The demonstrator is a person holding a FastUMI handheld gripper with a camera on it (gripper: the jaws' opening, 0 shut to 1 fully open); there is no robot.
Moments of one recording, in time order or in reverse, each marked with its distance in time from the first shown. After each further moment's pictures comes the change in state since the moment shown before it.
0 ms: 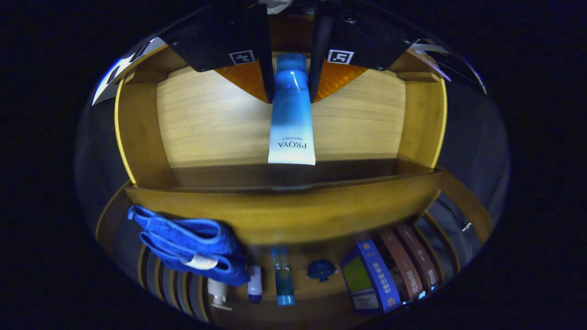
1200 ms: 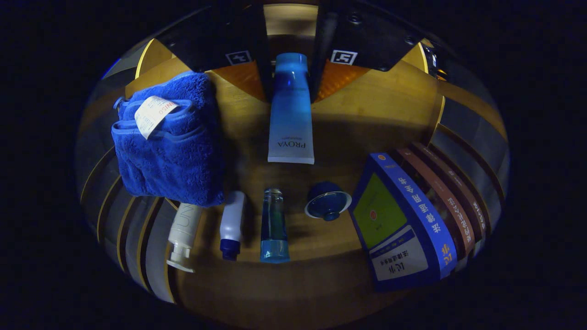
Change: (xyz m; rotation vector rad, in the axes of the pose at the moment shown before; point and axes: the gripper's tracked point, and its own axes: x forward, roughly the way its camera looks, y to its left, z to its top) arm 0.077 0.004 0.185 0.020 -0.116 -0.024
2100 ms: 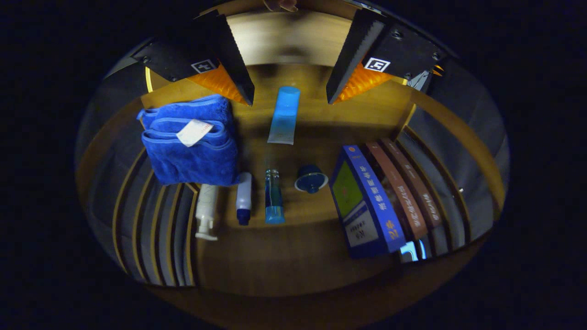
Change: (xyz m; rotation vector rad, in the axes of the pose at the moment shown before) arm -0.115 0.007 -0.011 -0.012 -0.261 0.051
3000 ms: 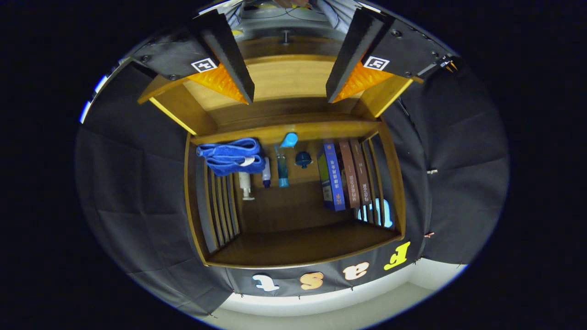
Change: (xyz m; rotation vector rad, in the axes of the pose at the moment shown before) arm -0.152 -0.012 -0.170 0.004 -0.405 -0.006
